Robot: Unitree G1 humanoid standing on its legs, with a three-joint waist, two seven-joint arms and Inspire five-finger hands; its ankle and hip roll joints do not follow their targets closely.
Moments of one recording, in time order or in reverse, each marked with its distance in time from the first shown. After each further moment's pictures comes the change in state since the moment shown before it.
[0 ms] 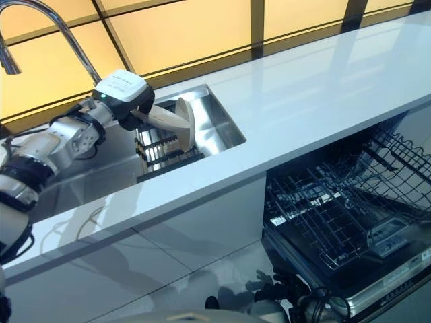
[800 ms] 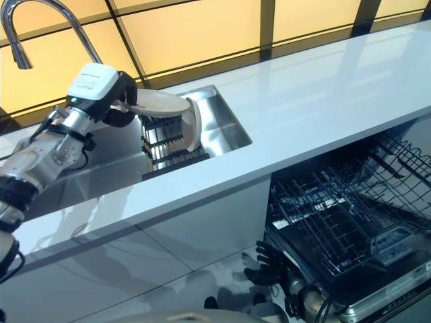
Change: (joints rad) left arm 0.268 0.100 0.268 -0.178 -0.137 -0.070 0.223; right arm 0.116 -0.075 0.003 -0.478 0.067 -0.058 0.189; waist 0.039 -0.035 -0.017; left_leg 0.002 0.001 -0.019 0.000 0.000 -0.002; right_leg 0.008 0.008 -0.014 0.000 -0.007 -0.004
